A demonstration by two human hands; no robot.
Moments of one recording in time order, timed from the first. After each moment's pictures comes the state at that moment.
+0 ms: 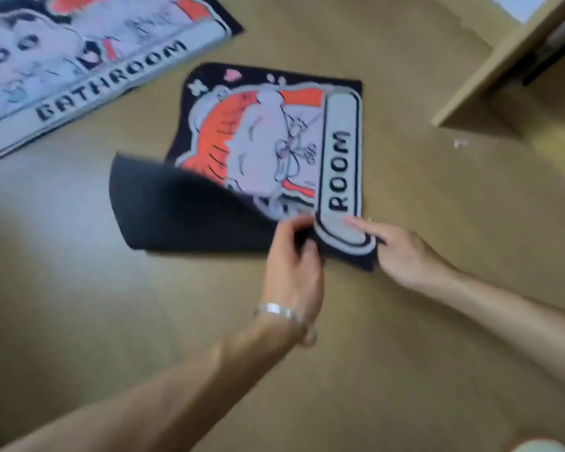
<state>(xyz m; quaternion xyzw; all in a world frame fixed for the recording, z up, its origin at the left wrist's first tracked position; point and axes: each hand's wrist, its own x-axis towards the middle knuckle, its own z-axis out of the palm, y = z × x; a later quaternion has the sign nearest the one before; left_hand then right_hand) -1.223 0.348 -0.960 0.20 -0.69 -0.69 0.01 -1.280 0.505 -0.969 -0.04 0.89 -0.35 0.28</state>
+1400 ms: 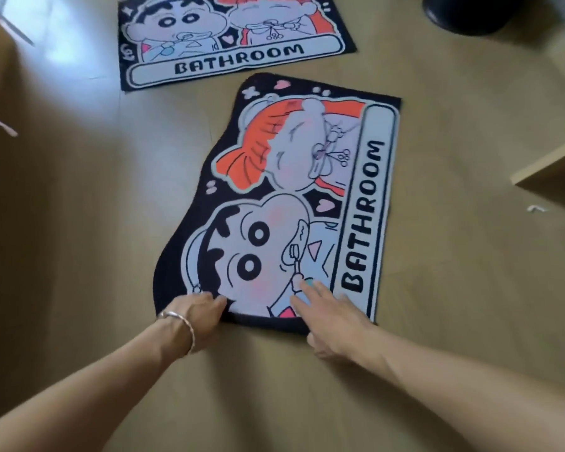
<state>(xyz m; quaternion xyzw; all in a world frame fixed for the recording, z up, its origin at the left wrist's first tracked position) -1.083 0.258 -1.022 0.12 -0.91 -0.01 -0.39 -1.196 0.458 -1.016 -0.48 0.79 0.10 0.38</state>
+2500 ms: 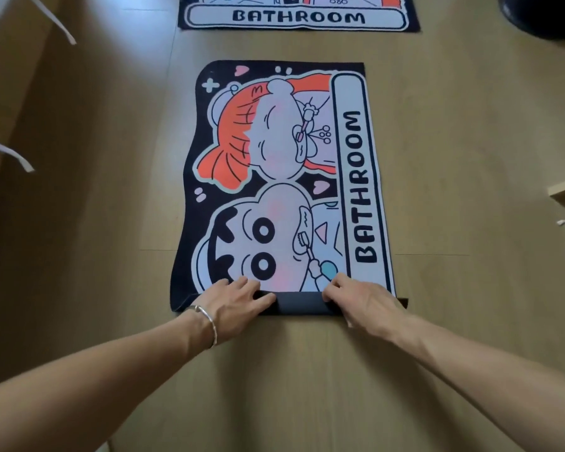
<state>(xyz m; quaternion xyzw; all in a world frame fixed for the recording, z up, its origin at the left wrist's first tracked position) -1.022 0.323 -1.033 0.00 -0.96 -0.04 -0.28 -1.194 0.508 -1.029 -0.57 0.76 0.06 0.30</state>
